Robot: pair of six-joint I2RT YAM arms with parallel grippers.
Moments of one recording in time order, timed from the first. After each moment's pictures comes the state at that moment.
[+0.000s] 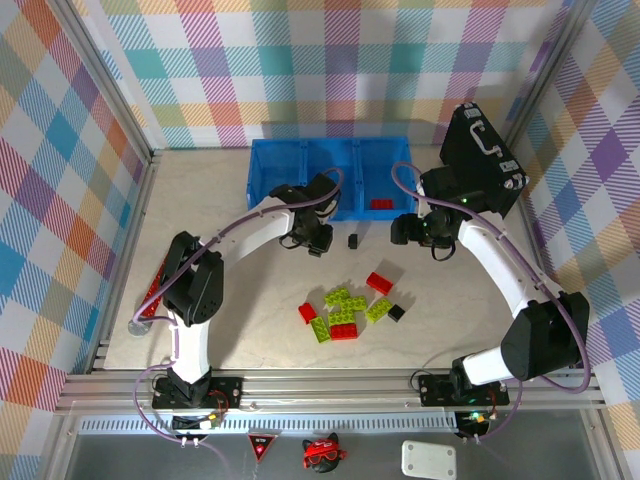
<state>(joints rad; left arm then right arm) -0.67 1.94 1.65 -0.95 -0.02 -0.26 0.30 1.42 1.27 -0.99 -0.10 0.30</state>
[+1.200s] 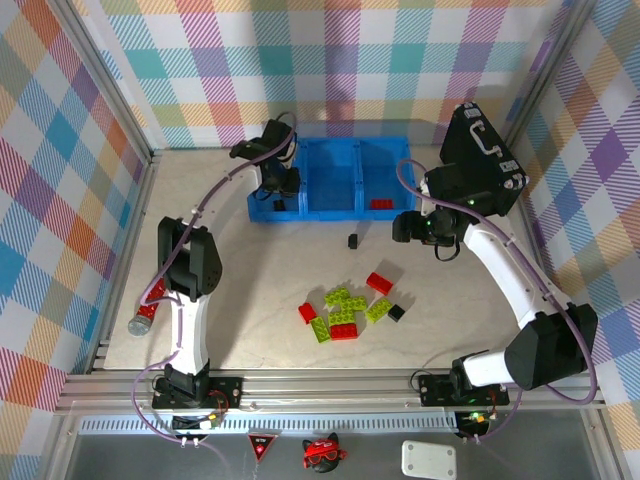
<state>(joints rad) -0.38 2.12 2.05 -0.98 -0.03 -0.20 0.30 1.37 1.28 -1.01 -0.10 0.31</state>
